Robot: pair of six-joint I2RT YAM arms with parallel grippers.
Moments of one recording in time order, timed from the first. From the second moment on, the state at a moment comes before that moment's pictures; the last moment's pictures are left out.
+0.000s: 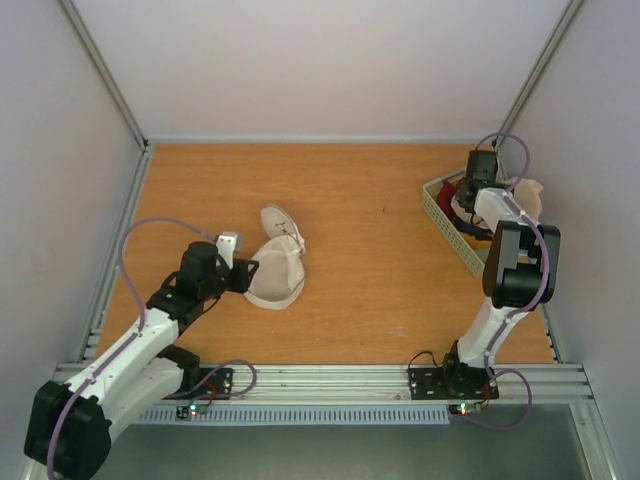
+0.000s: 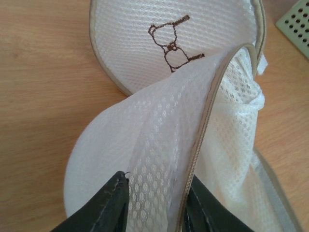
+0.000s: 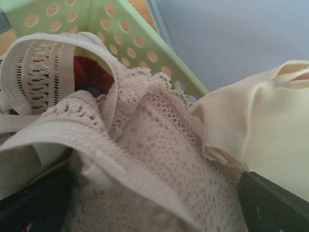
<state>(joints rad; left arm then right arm) -0.38 0.85 0.41 -0.19 0.20 -0.34 -0.16 1.85 1.28 -0.32 0.48 -0.04</state>
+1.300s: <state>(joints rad) -0.40 0.76 0.41 0.04 0.55 0.05 0.53 1.27 1.10 -0.23 -0.17 -0.22</state>
